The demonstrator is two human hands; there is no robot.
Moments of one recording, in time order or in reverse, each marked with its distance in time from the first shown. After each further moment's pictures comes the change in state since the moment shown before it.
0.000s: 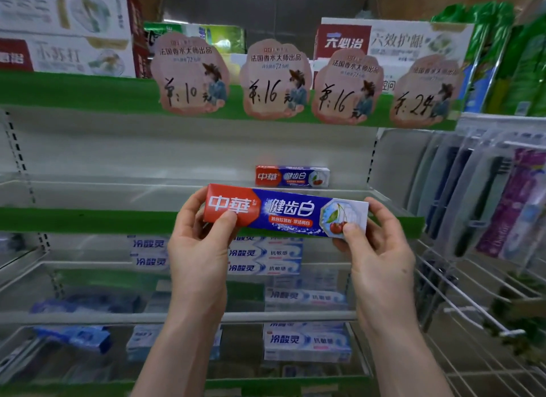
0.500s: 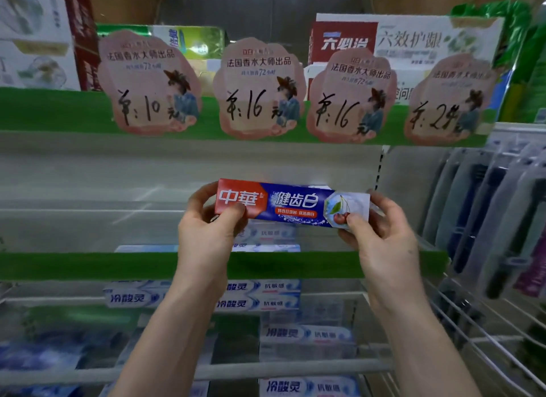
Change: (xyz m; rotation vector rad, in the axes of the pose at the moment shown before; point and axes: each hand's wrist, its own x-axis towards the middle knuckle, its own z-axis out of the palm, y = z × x) left_hand 0.095 -0.033 0.043 0.122 -0.064 -0.040; right_hand 0.104 0.027 0.009 -0.024 -0.002 0.015
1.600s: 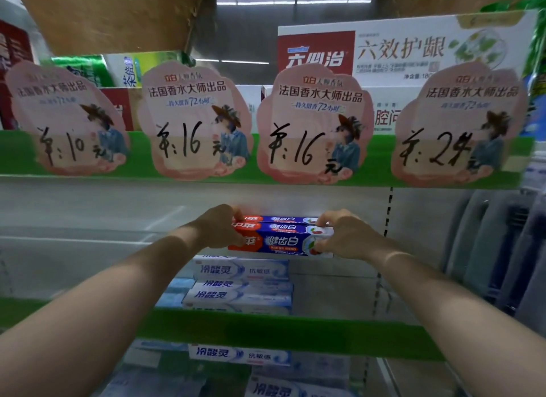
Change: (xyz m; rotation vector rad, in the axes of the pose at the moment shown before) left_hand 0.164 -0.041 0.044 1.401 -0.486 -0.057; right_hand 0.190 0.050 -0.001 -1.161 -0.708 -0.089
